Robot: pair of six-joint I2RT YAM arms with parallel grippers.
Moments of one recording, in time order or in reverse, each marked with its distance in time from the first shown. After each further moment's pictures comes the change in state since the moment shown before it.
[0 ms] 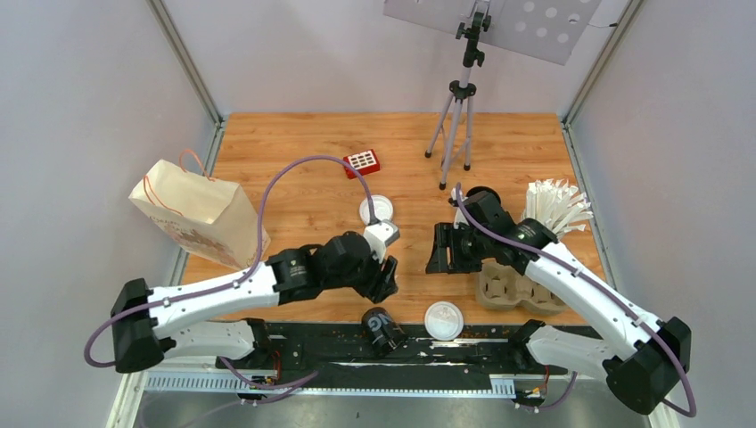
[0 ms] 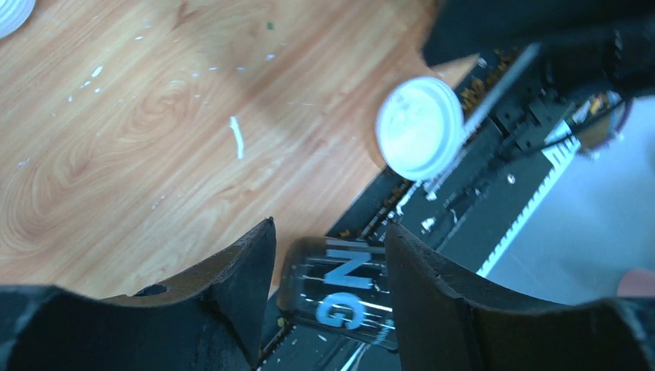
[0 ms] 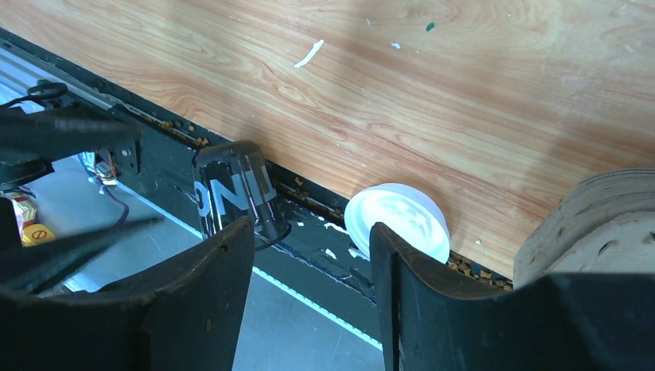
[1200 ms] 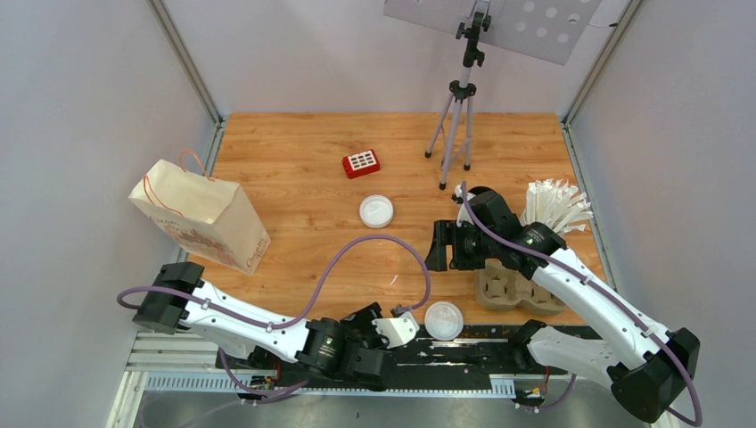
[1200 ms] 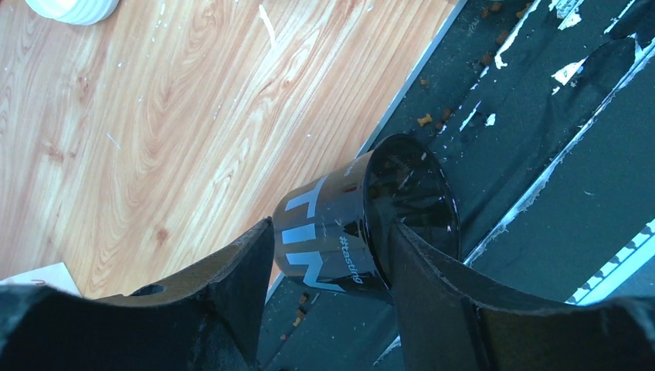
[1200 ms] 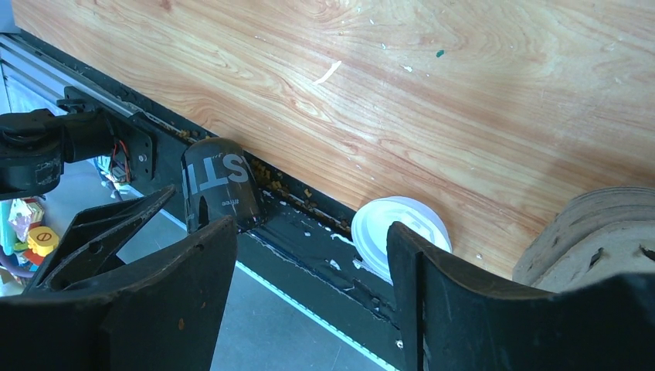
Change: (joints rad) left arm -0.744 0.168 0.013 -0.325 -0.772 -0.063; right arm 0.000 -0.075 0.000 0.027 0.011 -0.014
